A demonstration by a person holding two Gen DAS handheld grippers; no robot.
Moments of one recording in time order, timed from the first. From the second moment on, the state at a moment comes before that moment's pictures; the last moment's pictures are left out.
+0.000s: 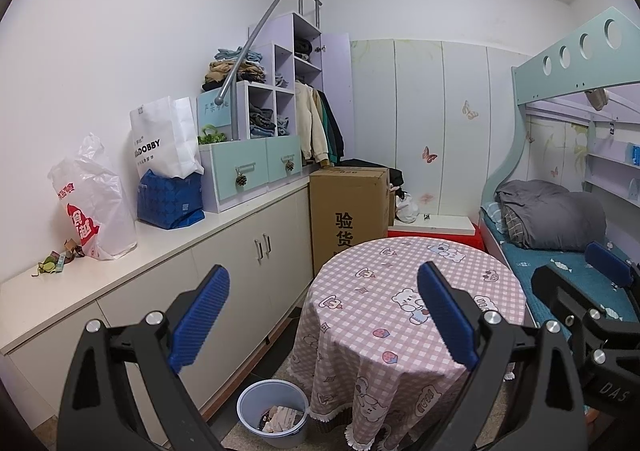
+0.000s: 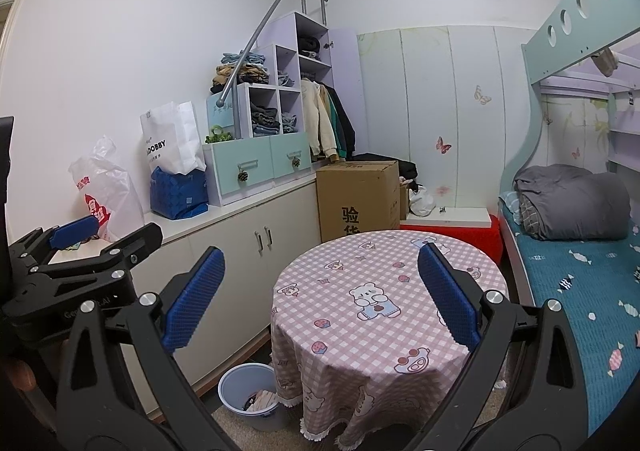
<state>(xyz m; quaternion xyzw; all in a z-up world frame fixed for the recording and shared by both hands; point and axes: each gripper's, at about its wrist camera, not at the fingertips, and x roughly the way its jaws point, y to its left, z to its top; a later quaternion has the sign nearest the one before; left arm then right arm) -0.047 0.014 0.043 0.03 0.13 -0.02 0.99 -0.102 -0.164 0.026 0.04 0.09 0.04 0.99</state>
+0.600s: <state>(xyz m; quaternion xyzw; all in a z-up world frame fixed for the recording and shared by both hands) -0.048 0.016 0.042 0.03 0.13 -0.02 0.99 -0.101 -0.162 0.025 0.04 0.09 0.04 0.99</state>
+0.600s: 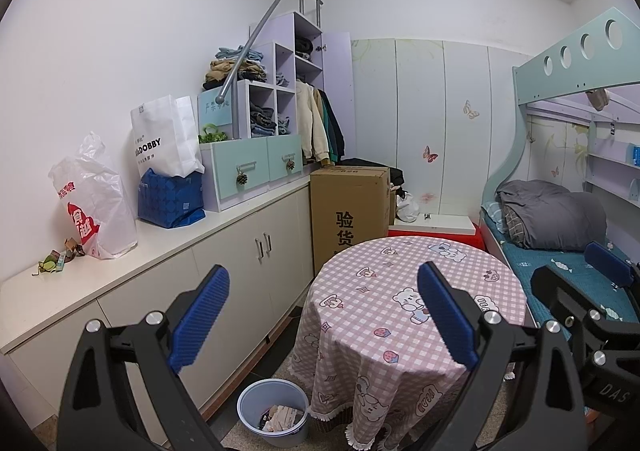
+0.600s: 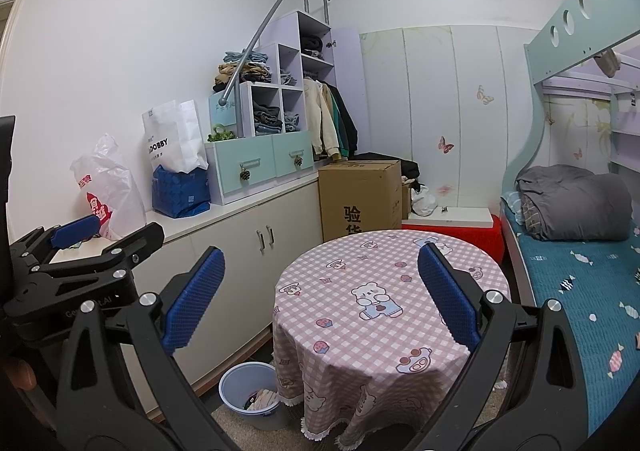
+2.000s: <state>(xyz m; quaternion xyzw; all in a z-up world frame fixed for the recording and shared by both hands) -0.048 0.023 0.036 0.03 0.14 -0.02 0.99 -0.100 -0.167 0.018 0.04 0.10 0.06 0.99</state>
